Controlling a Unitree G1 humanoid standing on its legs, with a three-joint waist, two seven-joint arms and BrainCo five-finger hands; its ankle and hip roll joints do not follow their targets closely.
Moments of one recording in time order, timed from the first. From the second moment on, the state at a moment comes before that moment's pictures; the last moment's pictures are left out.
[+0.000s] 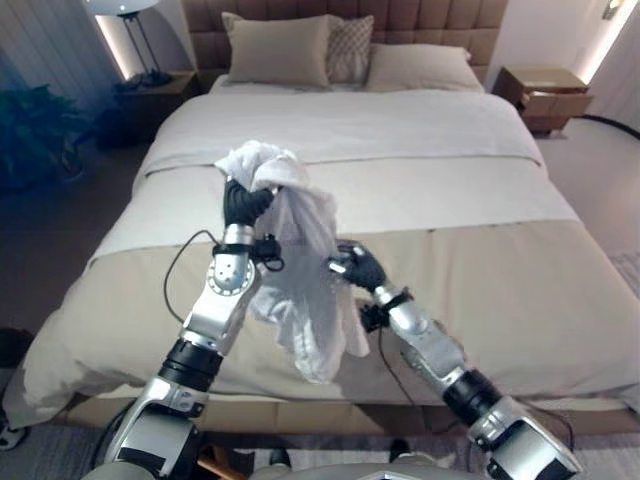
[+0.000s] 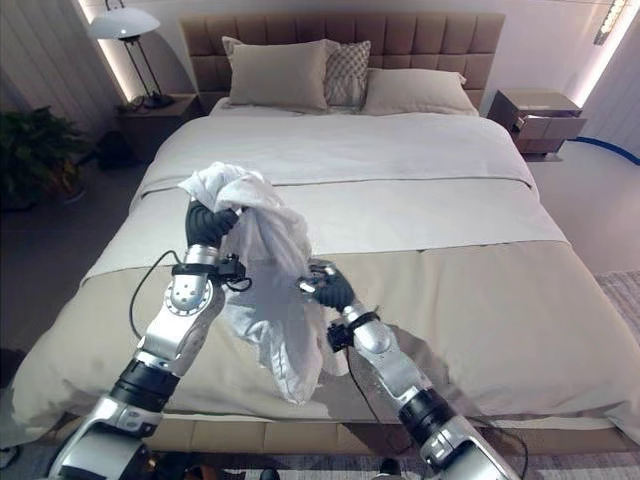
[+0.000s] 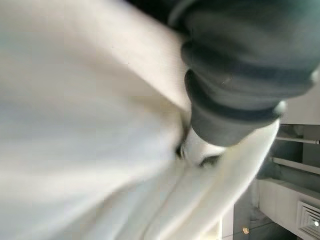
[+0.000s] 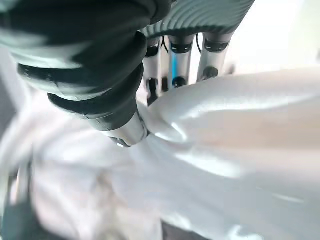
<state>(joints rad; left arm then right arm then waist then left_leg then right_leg) -0.43 0.35 -0.25 0.10 -0.33 -0.20 0.36 -0.31 -0.24 0.46 0.29 0.37 -0.13 -0.07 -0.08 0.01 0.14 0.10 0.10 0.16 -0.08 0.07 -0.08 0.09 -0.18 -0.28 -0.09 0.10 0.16</state>
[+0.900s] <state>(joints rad) -0.78 0.57 -0.34 0.79 -0.14 -0.09 0.34 -0.27 -0.31 0.23 0.13 0.61 -0.24 -0.16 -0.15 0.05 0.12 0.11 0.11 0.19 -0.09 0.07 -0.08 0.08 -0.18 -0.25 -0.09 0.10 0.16</state>
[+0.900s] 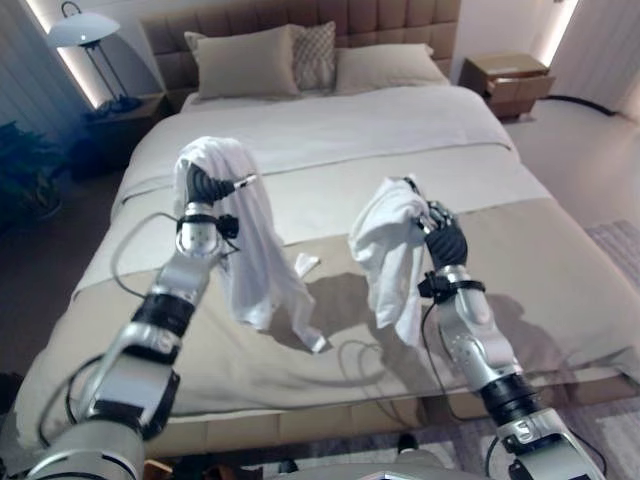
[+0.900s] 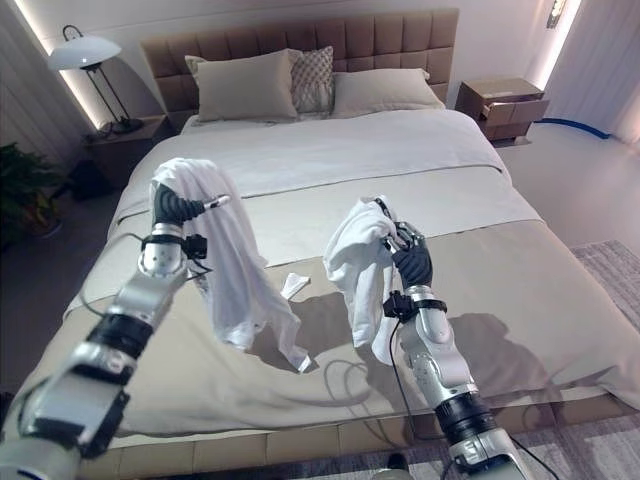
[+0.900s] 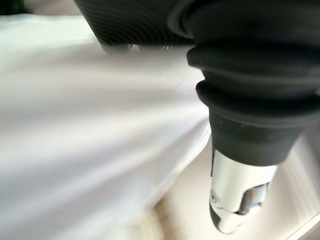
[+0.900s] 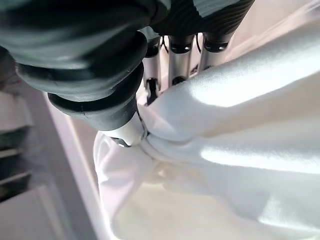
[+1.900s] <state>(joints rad) -0.88 0.71 -0.93 0.76 0.74 -0.19 0.06 -0.27 -0.36 0.23 0.04 0.59 -0.27 -0.12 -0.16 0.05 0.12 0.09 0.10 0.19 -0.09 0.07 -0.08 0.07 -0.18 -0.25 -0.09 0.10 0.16</state>
